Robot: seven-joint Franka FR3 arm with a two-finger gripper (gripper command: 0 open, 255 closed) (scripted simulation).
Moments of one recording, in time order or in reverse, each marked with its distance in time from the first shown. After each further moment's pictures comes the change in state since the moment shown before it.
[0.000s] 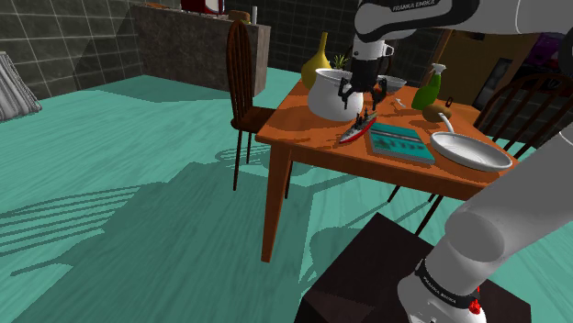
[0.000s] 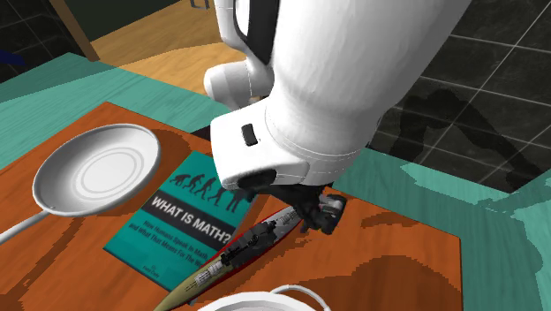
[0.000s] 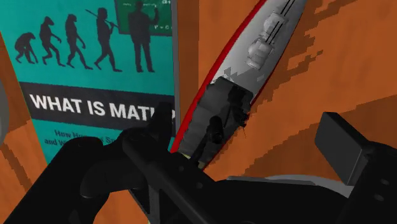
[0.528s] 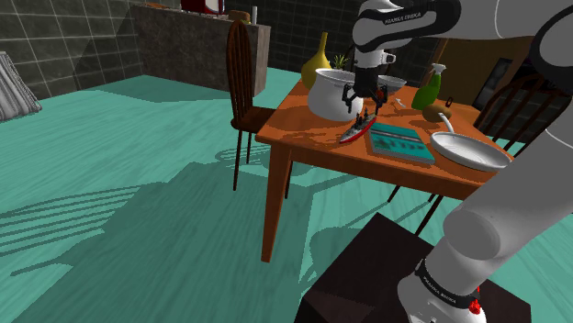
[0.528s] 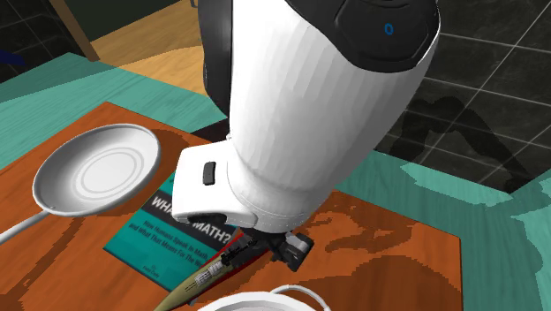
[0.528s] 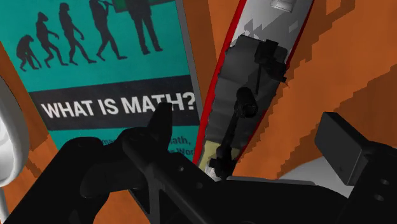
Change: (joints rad) arm -0.044 0.082 -0.026 0.028 -0.034 0.027 0.135
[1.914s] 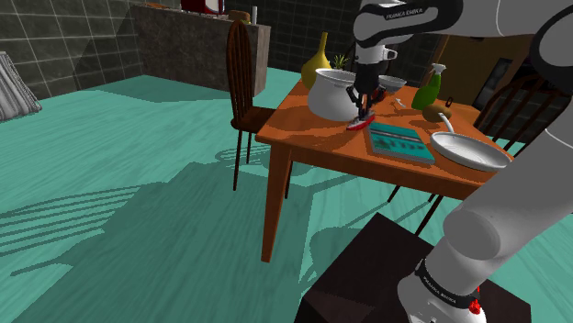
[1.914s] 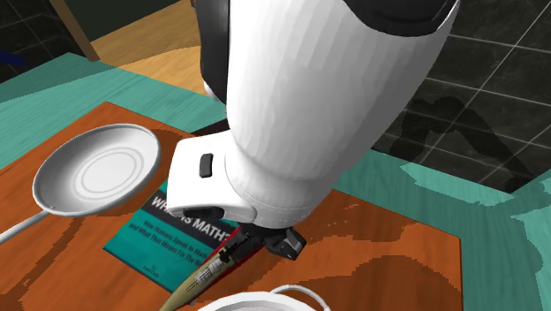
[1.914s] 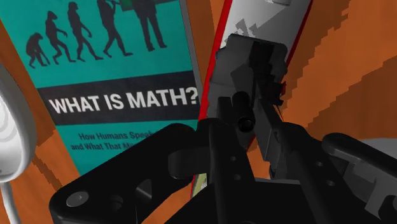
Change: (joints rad) arm 0.000 0.002 0.001 0.032 0.001 -0.030 -0.003
